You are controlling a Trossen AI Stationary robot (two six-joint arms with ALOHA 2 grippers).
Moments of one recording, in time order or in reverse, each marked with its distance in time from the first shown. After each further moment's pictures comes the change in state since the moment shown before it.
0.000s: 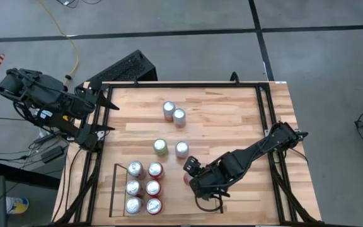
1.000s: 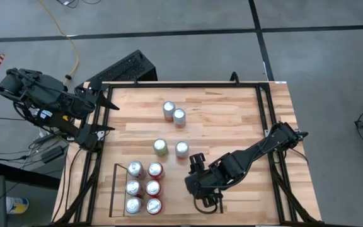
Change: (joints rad) left arm 0.000 0.000 0.000 -0.002 0.000 0.000; right arm 0.002 0.000 -0.006 0.119 -0.034 0.763
